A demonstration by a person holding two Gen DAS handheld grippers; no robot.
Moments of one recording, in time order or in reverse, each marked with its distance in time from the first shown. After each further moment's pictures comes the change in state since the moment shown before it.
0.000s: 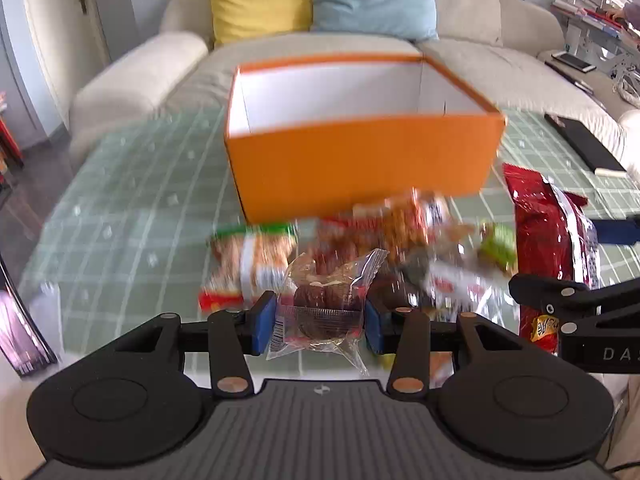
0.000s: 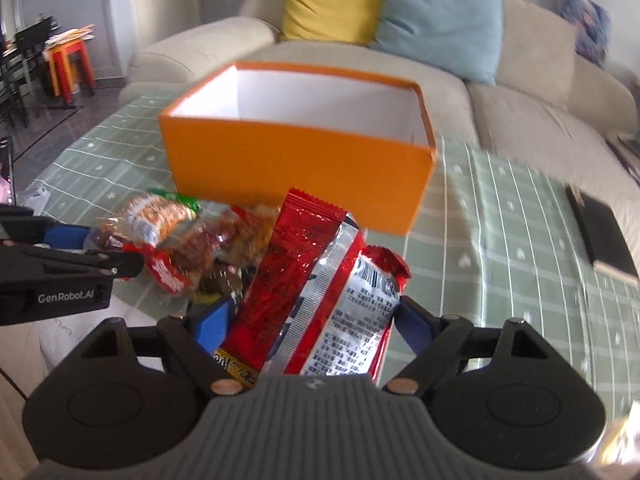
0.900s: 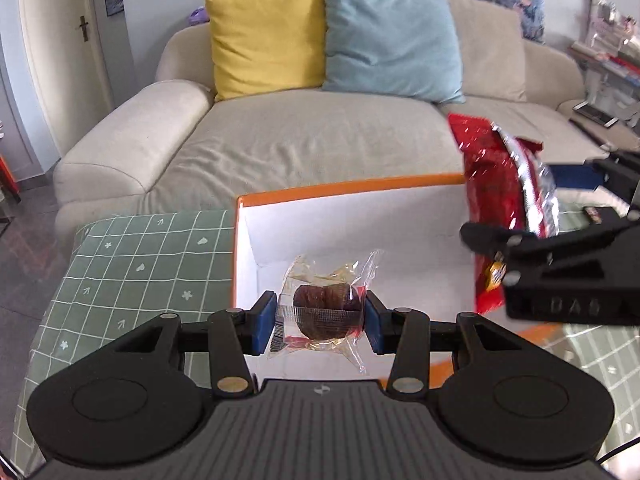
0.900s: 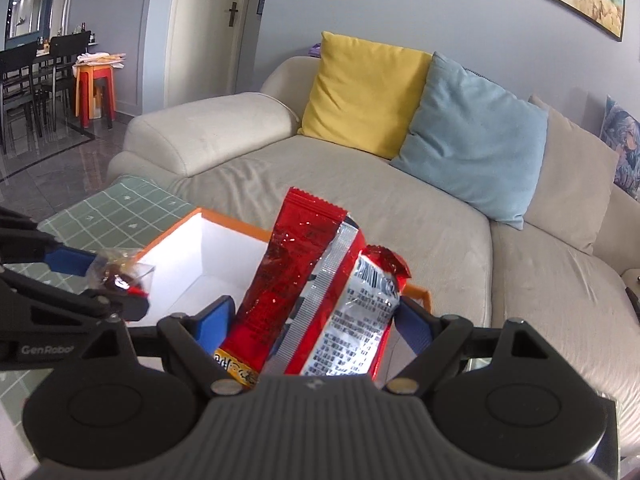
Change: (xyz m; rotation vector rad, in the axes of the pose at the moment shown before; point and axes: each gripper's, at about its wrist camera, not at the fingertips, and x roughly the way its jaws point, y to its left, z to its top) left arm 0.074 0.029 0.151 -0.023 -0.078 0.006; right arm 0.095 -0.033 0.198 -0.174 -0.214 -0.006
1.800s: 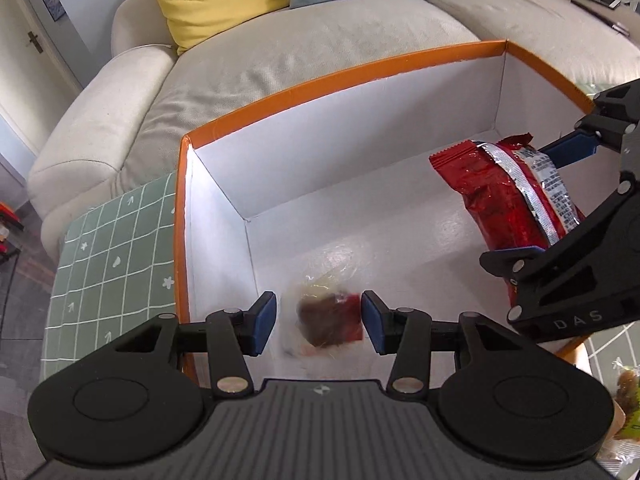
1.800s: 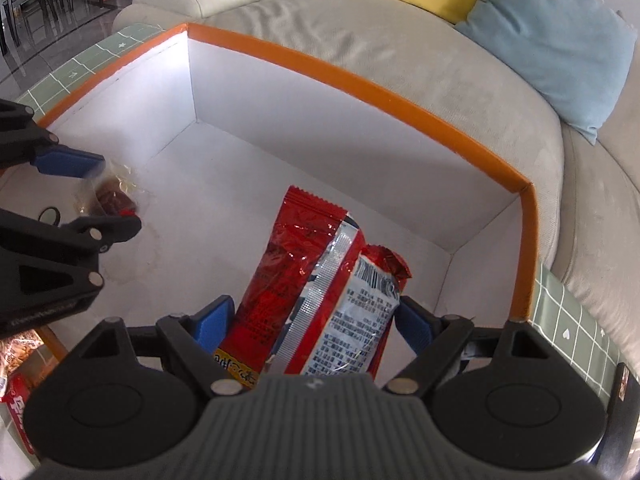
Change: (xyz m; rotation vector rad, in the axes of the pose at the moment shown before) left arm 0.089 -0.017 -0.013 0.228 0.211 0.075; right arm 0.124 0.008 -0.033 -0.094 0.434 0.121
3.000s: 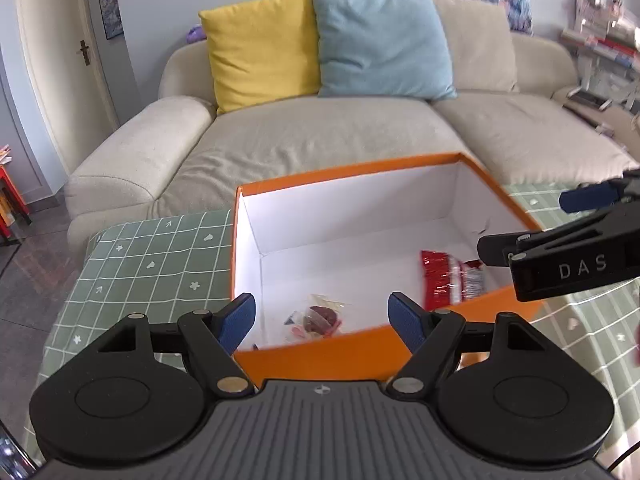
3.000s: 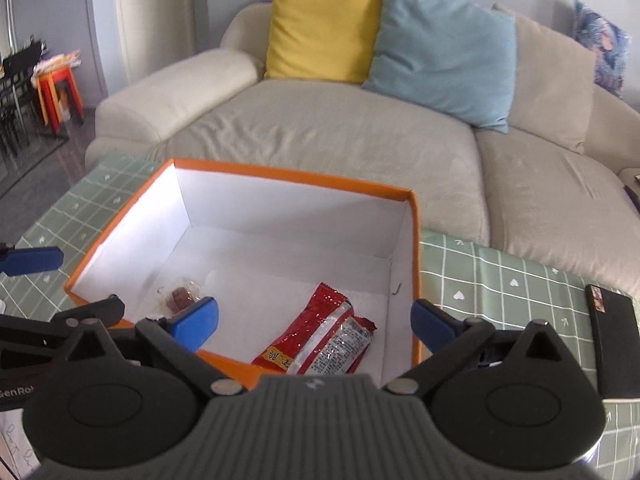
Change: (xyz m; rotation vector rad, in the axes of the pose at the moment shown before) left arm -0.114 0.000 -0.052 -0.182 -0.281 -0.040; right arm -0.123 -0.003 -0.059 0.313 -0.285 -0.074
